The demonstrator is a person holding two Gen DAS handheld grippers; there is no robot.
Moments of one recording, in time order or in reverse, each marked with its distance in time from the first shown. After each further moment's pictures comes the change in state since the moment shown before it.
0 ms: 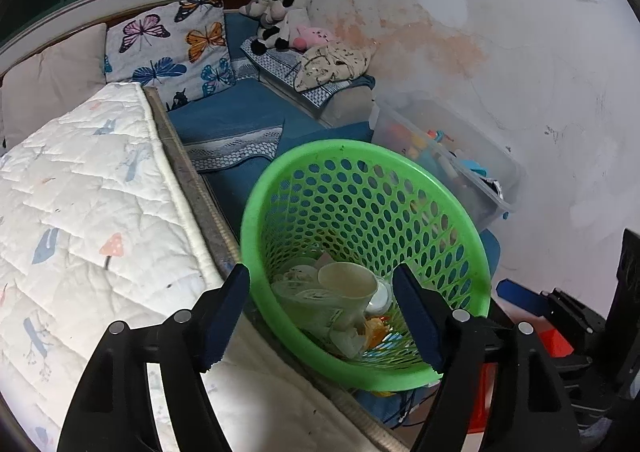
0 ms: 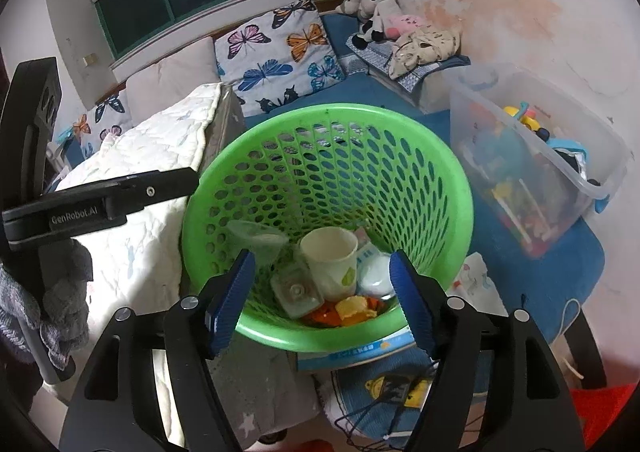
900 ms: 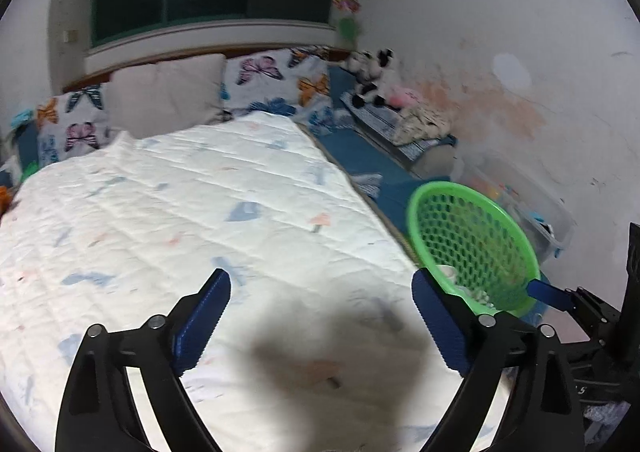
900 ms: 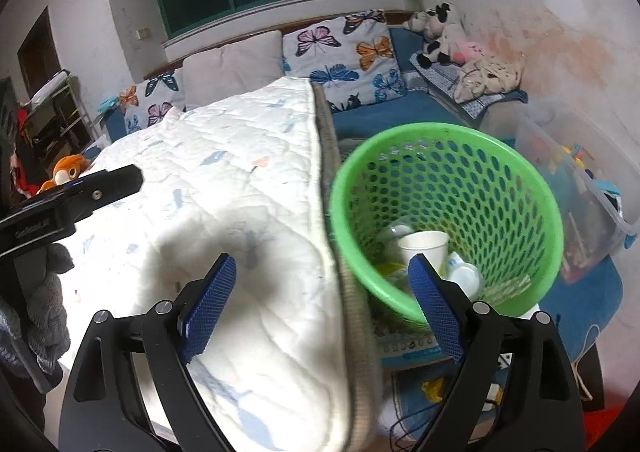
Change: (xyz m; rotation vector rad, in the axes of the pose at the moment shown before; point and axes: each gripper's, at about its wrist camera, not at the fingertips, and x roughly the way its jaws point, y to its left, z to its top) left arm -0.153 0.093 -0.075 -0.125 -0.210 0.277; right arm -0.014 0.123 -0.015 -0.147 -0.033 0.099
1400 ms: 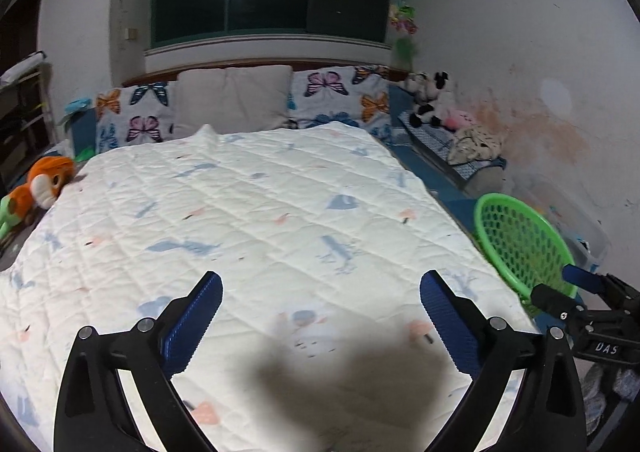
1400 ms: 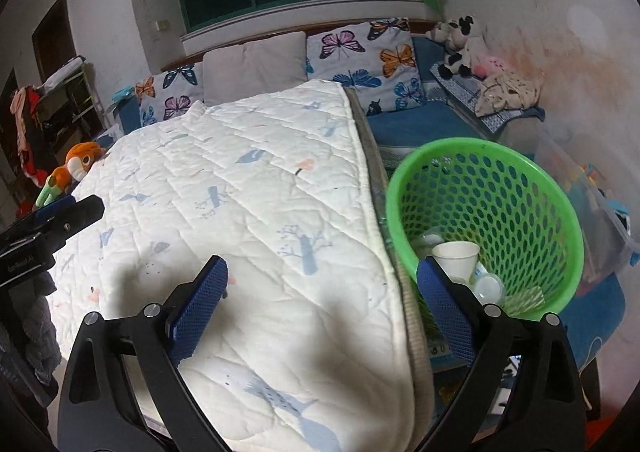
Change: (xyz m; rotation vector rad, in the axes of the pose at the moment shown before) left arm -0.054 0.063 -0.037 -0.077 -0.062 0.176; right arm 0.002 0.048 0.002 -0.067 -0.015 0.010
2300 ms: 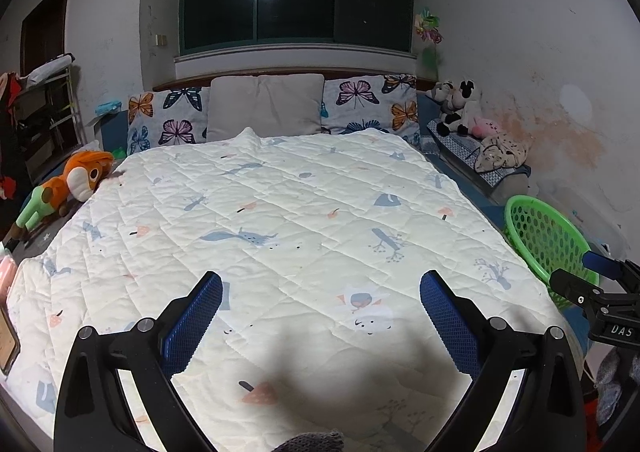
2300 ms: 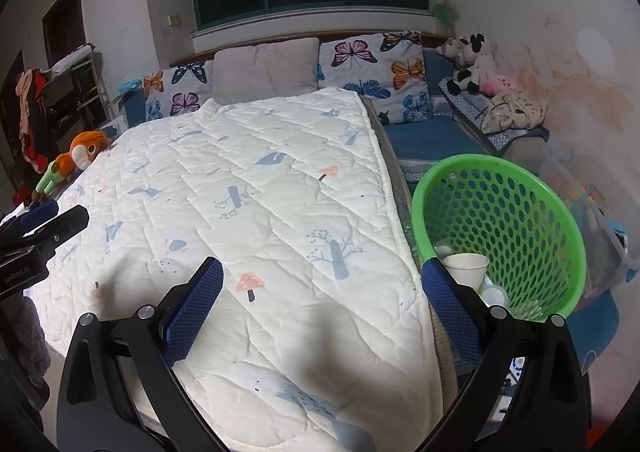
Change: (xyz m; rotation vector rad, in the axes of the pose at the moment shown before) left arm -0.024 0.030 -0.017 -0.010 -0.039 0.093; right arm -0.001 0.028 -0.003 -0.049 -0.026 -0.008
